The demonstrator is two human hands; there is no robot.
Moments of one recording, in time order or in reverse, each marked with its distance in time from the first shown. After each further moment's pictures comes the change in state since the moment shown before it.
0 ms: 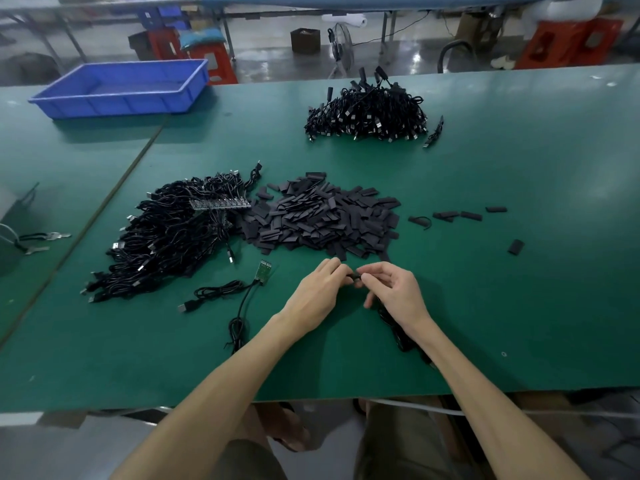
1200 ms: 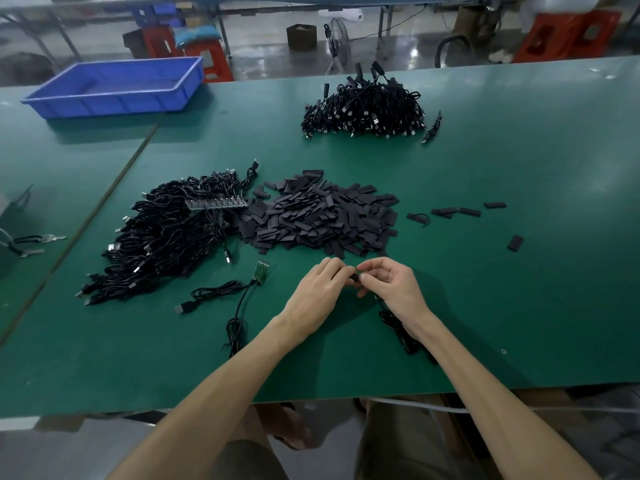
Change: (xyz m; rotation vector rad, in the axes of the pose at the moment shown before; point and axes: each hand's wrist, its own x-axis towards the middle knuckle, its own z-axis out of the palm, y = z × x) left_hand -0.001 0.004 0.001 0.063 0.082 0.124; right_hand 0.005 -0.003 -0.003 0.192 -0.049 0.069
